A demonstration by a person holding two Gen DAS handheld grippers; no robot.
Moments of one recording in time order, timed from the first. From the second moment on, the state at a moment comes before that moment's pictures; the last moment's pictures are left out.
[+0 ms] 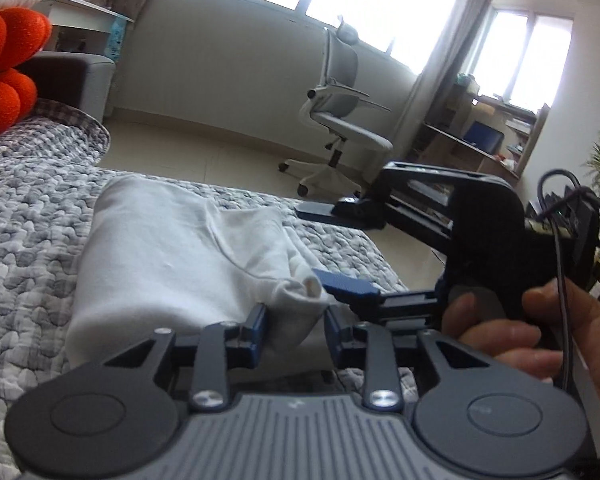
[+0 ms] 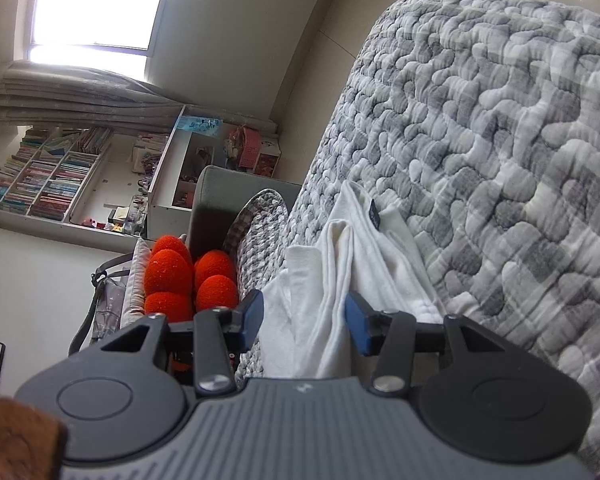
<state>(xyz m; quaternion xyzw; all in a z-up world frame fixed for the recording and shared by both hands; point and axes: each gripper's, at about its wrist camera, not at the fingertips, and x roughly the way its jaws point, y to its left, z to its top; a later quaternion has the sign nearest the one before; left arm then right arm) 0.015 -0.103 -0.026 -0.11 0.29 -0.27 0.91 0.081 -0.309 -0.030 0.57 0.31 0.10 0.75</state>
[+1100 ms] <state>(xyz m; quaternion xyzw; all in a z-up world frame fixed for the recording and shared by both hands) 0.064 -0.019 -0.022 -0.14 0.29 -0.22 0.92 0.101 -0.236 0.001 0.32 0.32 0.07 0.89</state>
